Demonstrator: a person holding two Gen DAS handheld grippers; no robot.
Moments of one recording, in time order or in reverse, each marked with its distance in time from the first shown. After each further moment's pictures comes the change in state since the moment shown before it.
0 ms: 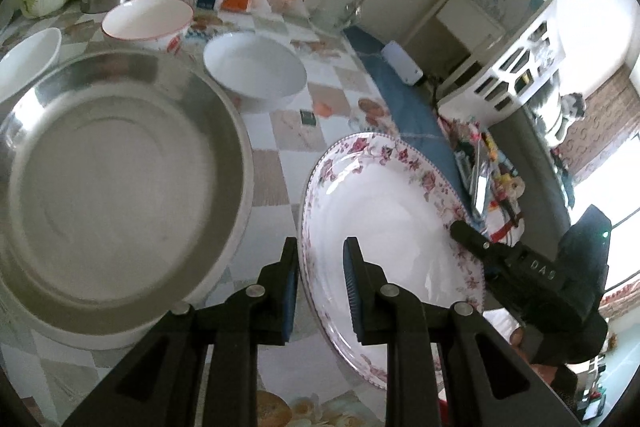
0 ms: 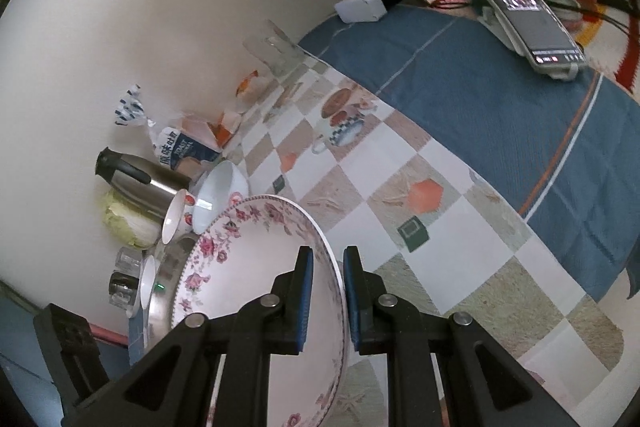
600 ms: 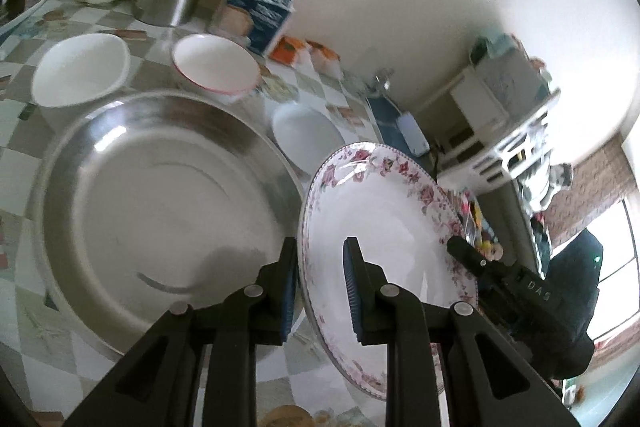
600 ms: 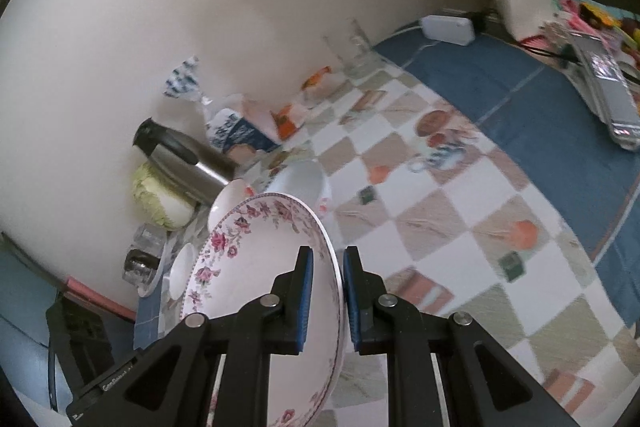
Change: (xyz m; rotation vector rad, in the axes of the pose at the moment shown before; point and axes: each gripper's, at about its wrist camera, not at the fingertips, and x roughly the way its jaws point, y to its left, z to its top) left arm -0.057 0.068 0.028 -0.168 -0.146 -0.064; right arm 0.009 0.099 0.008 -0.158 0.003 0.064
